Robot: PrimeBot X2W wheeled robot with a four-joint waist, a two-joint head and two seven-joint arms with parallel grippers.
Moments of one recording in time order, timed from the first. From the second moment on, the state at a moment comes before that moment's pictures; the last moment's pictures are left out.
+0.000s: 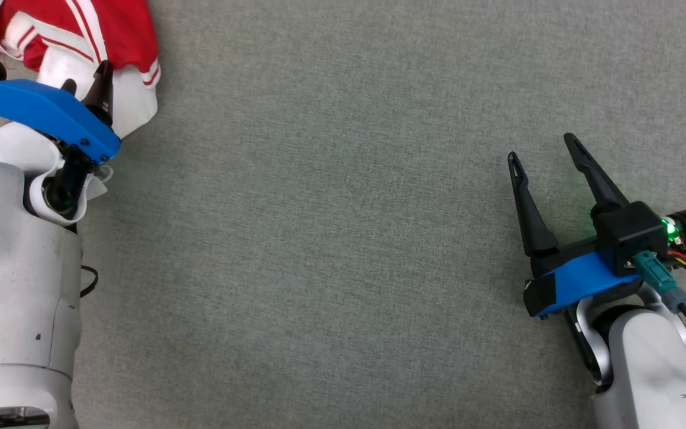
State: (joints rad) left arm -0.93 0.23 -0.03 0.89 -0.65 -0.12 0.25; right arm -0.32 -0.05 0.05 0.00 -0.15 0.13 0.01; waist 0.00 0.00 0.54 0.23
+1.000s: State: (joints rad) left arm -1.01 0.22 -0.03 0.88 -0.96 -0.13 0.10; right arm -0.34 -0.05 0.04 -0.06 -0.15 0.13 0.01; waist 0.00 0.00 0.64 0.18
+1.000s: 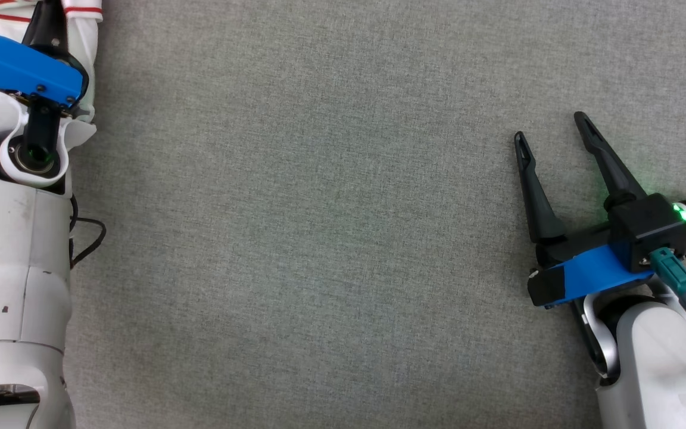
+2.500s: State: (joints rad) left arm -1.05 0.35 -0.47 0.21 -0.98 -0.11 0.10; right arm -0.24 -0.05 -0.02 0.34 0.09 0.13 -0.23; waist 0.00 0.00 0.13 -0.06
